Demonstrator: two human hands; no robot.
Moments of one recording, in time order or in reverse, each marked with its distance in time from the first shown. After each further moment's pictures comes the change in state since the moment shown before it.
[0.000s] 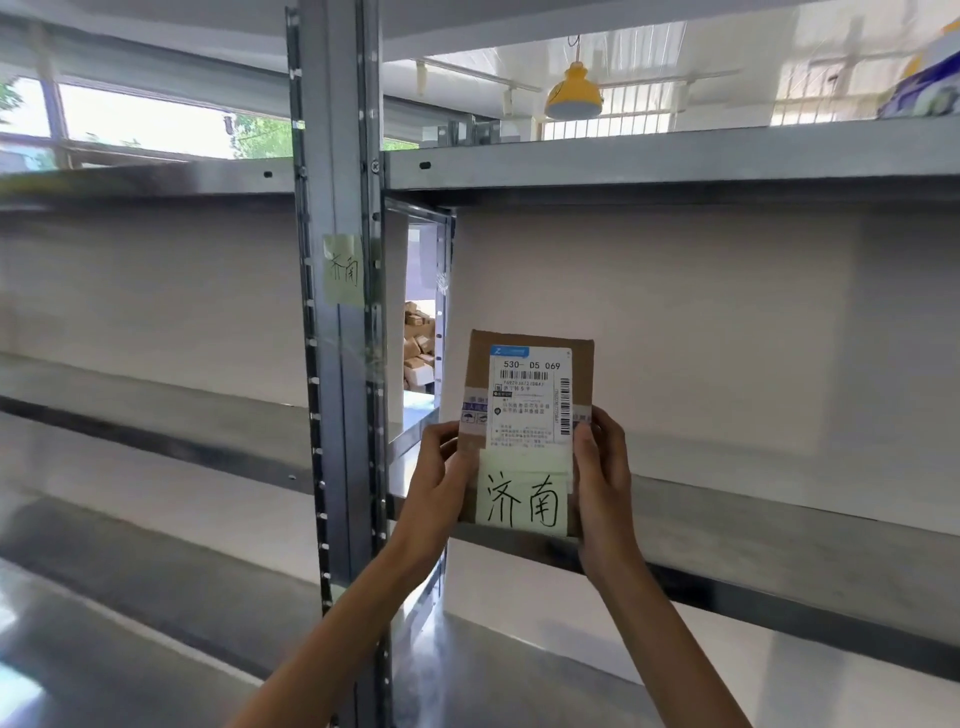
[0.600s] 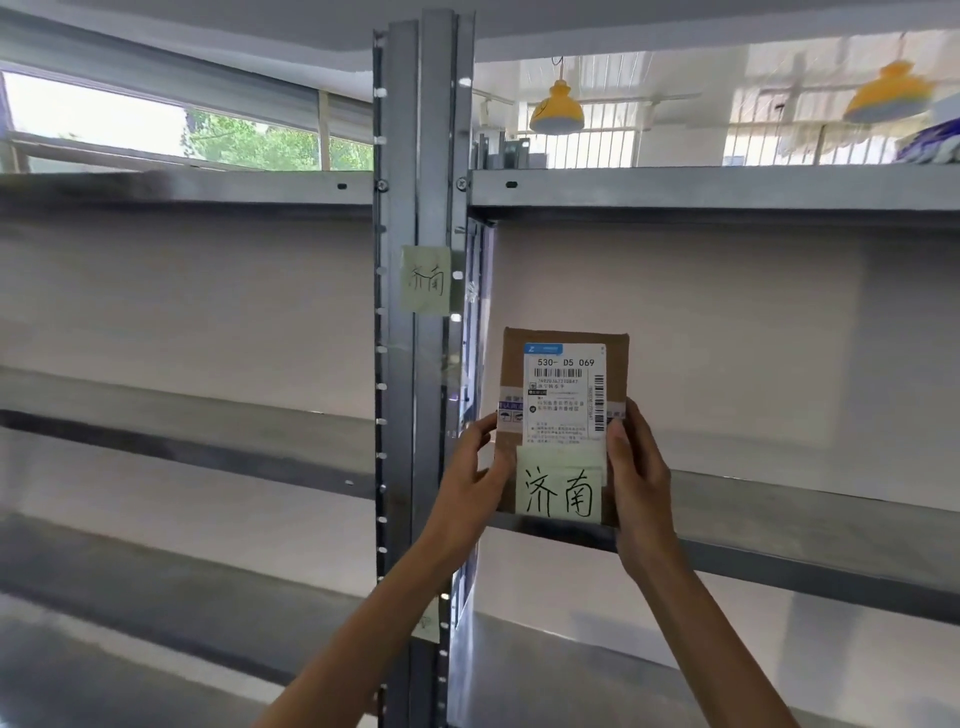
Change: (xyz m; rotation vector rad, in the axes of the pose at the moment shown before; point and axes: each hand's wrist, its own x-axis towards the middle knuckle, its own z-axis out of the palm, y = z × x) left_hand -0.004 0.007 -0.075 0.019 -0.108 0.018; right_hand -0.028 0.000 0.064 -0.149 0.092 -0.049
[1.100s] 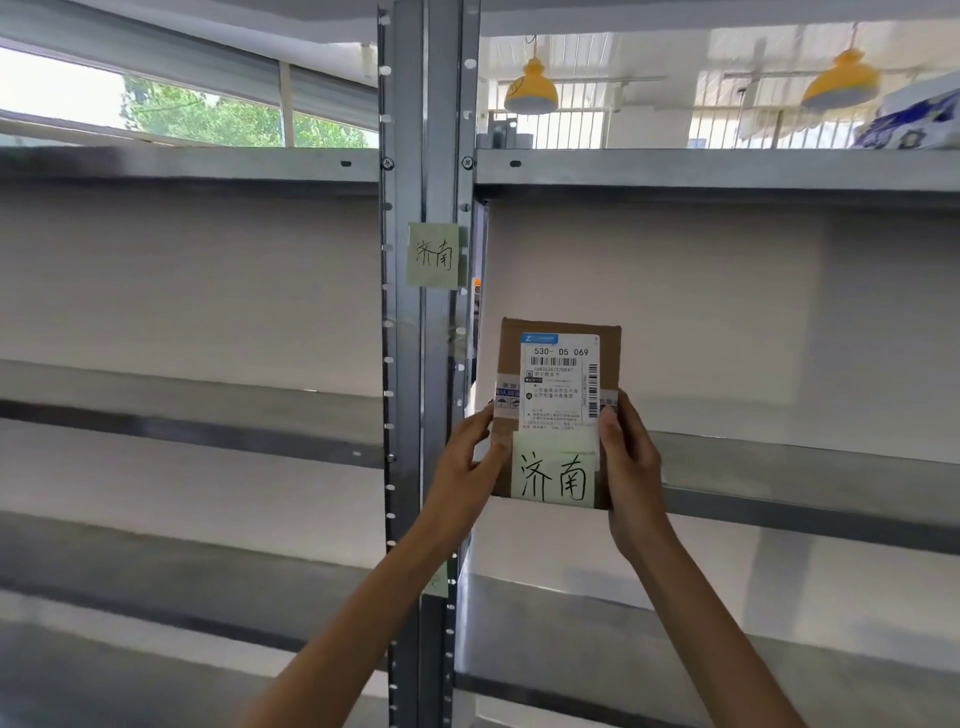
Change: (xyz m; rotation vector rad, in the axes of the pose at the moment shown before) left_hand -0.034 -0.001 -0.028 0.040 -0.047 0.001; right_hand -0.042 -0.003 0.015 -0.020 0.050 0.035
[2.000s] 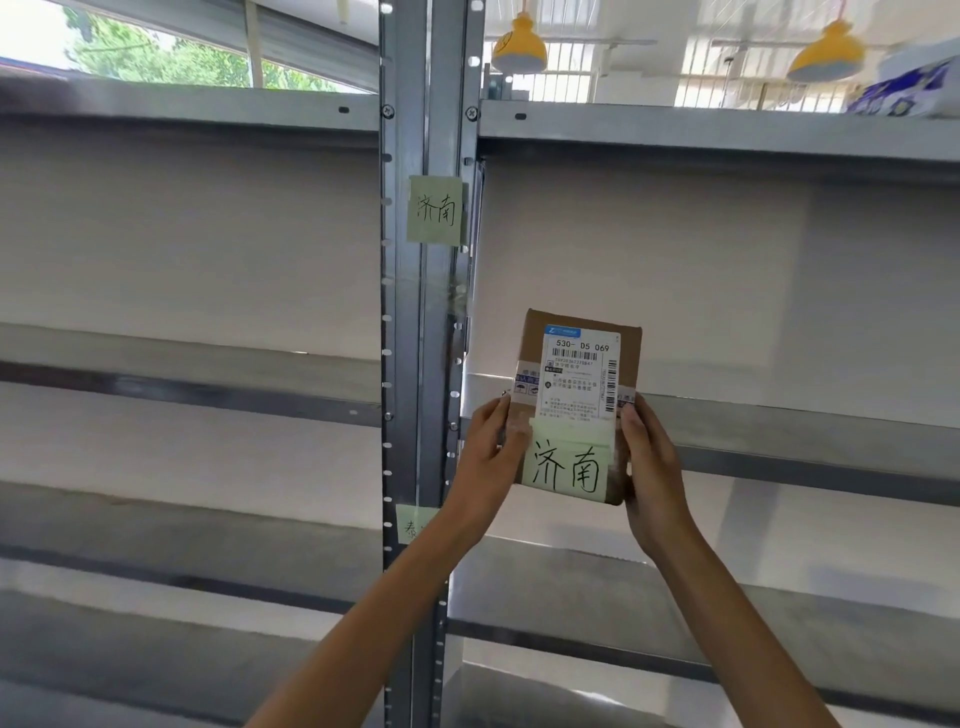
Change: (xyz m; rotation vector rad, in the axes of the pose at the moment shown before) left_hand -0.028 -0.004 0.022 -0.173 -0.100 0.009; right_hand -0.046 -0.010 -0.024 -0.027 0.060 0.058
